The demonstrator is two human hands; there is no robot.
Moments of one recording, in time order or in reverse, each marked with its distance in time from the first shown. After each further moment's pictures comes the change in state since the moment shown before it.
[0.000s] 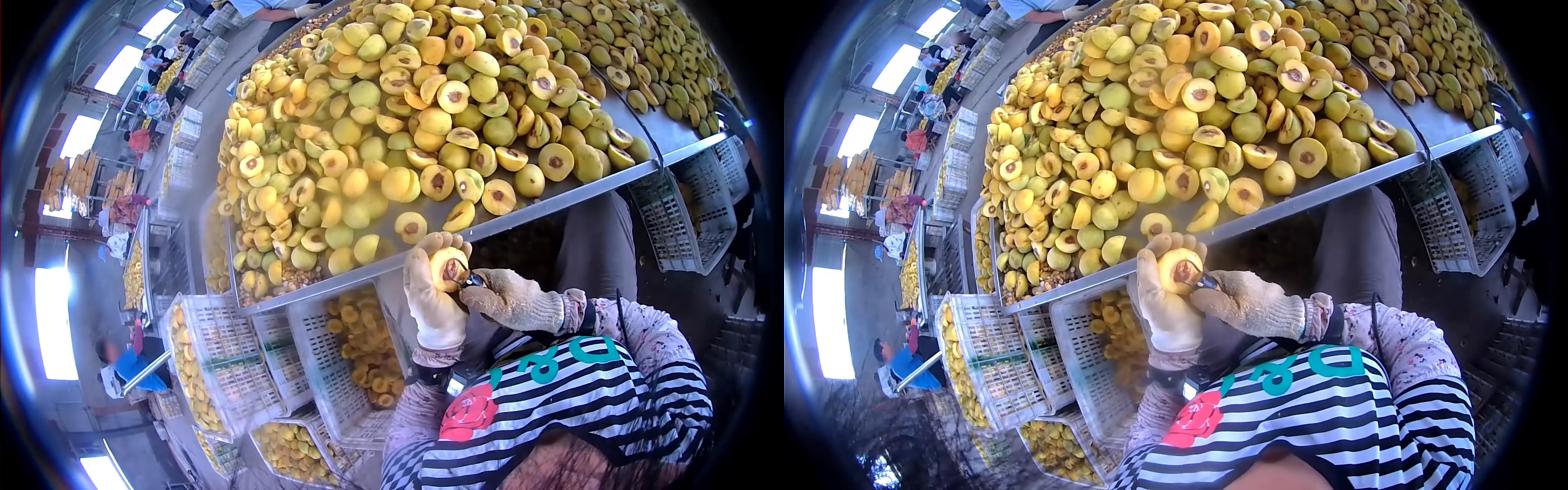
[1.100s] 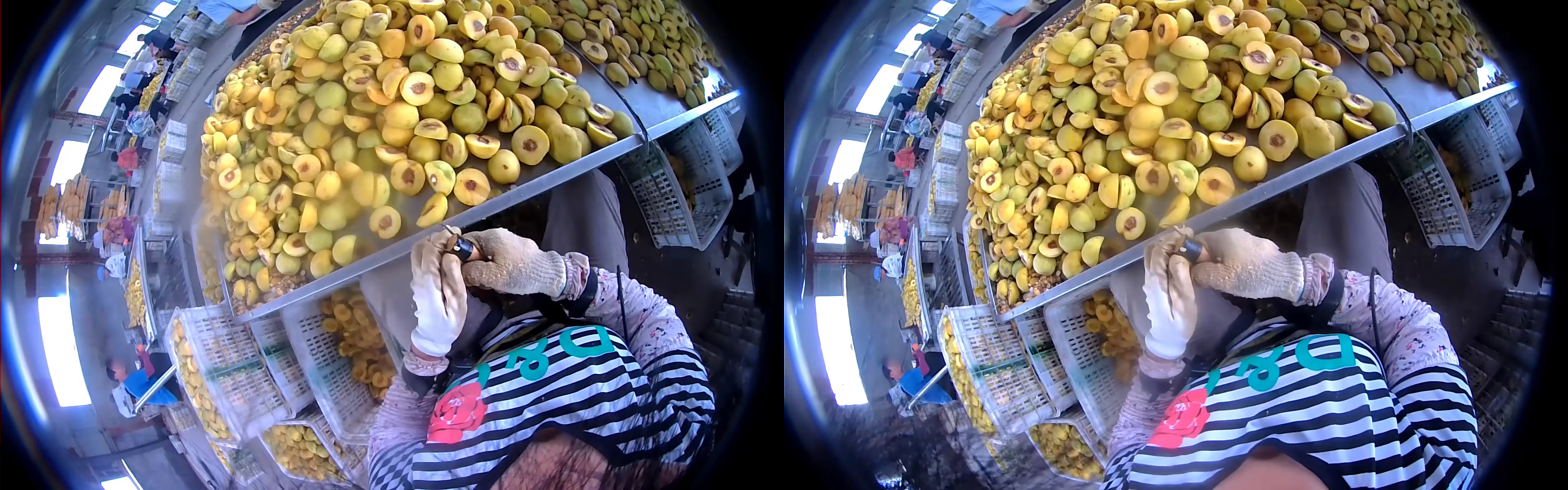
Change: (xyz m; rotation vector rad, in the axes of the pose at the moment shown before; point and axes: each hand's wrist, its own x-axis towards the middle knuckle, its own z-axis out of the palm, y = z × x) left_hand -0.012 -0.008 0.014 1.107 -0.383 0.327; right_hand 0.003 -0.008 -0.048 -0.155 0.071 -0.103
